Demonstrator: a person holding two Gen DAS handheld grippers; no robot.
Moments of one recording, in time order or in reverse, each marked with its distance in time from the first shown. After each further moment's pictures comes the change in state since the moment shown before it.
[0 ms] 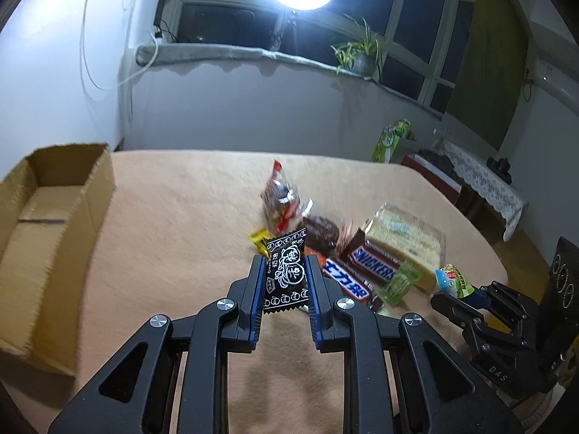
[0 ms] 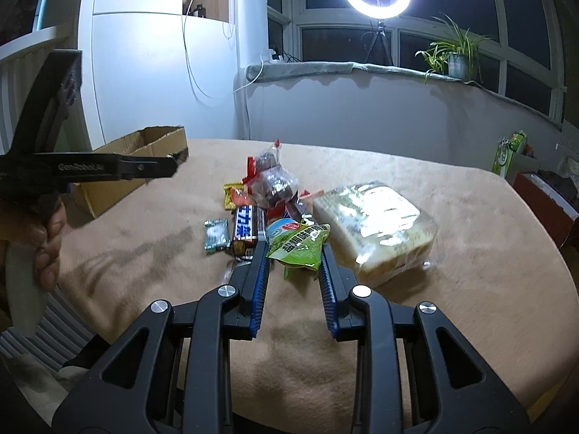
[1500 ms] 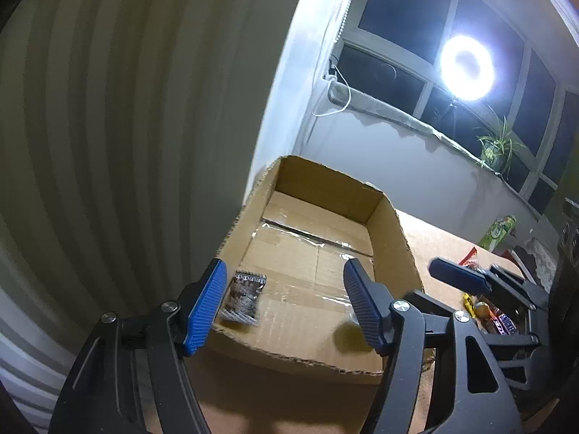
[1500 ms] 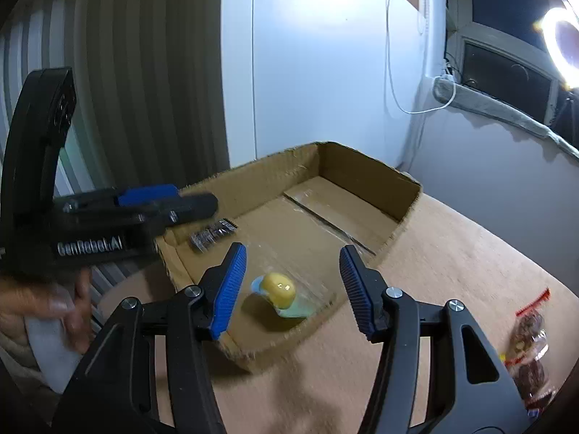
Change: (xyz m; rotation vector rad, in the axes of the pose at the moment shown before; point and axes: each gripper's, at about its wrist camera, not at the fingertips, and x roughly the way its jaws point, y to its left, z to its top) left arm -0.106 0.209 -0.030 -0.328 -0.175 0.362; right arm 0.140 0.271 0.105 -0.319 0.077 0.377
